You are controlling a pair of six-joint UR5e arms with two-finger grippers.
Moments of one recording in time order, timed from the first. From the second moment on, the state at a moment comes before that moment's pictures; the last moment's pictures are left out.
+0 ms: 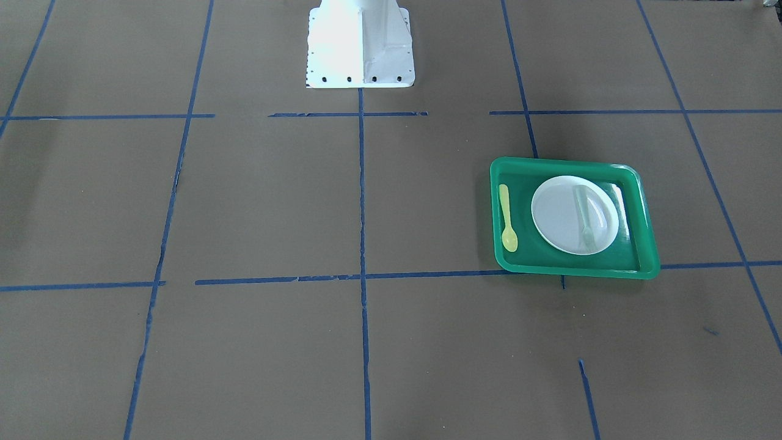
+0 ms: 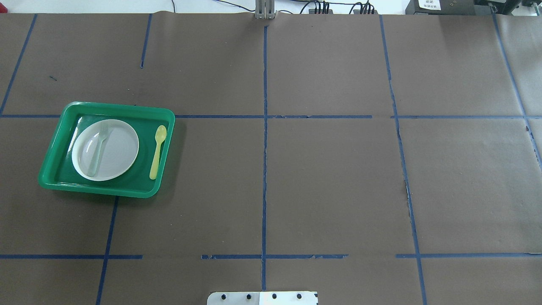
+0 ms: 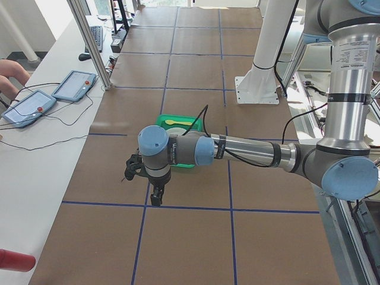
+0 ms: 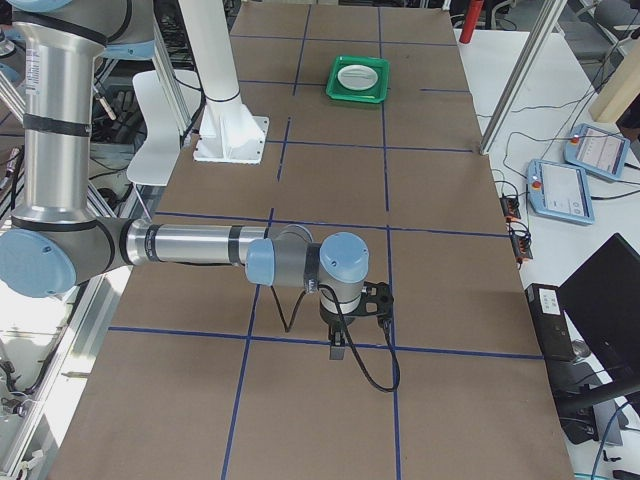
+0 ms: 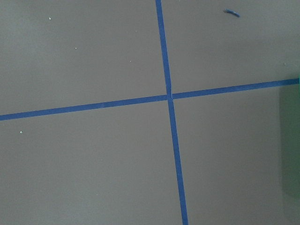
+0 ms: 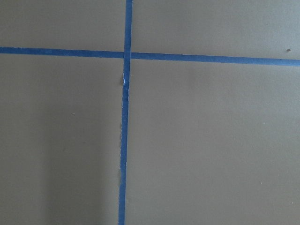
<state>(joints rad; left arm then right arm) -1.60 -1.57 -1.70 -1.48 -2.32 0.12 1.60 -1.70 1.73 -1.63 2.29 -0.06</state>
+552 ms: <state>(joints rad) -1.60 -1.57 -1.70 -1.48 -2.32 0.11 1.60 -1.70 1.73 -1.63 2.29 -0.06</state>
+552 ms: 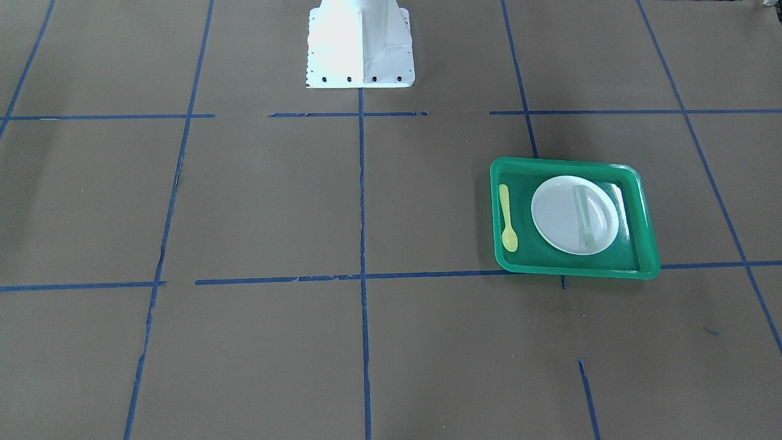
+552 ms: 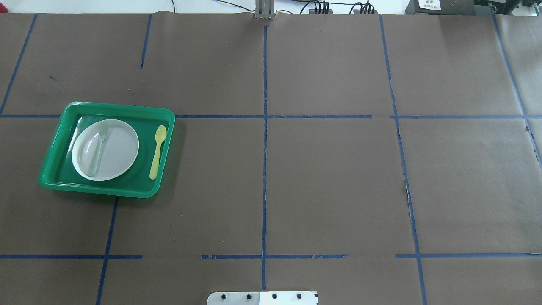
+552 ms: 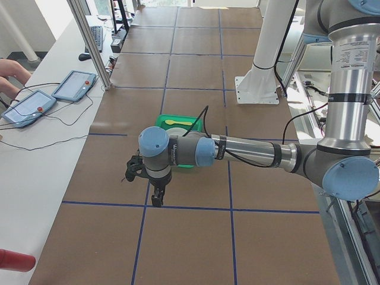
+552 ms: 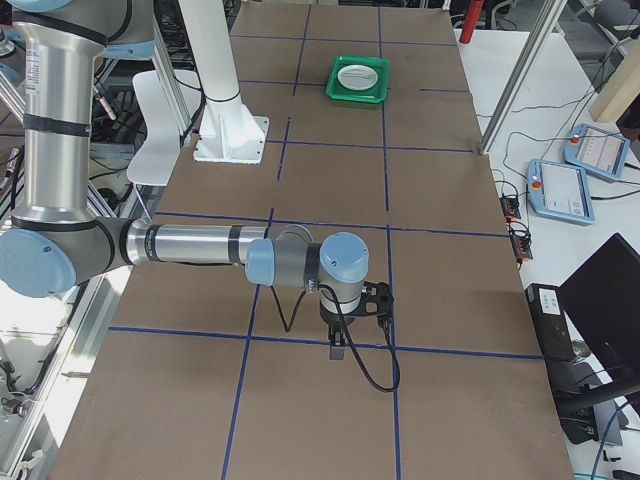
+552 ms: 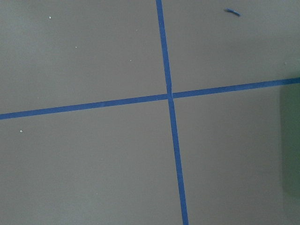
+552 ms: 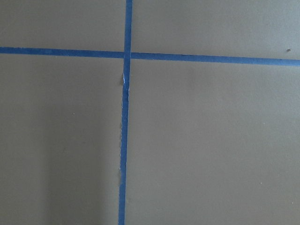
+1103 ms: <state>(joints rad) -1.57 -1.57 -1.75 -1.48 -2.32 0.11 1.60 -1.70 1.73 -1.63 2.29 -0.06</state>
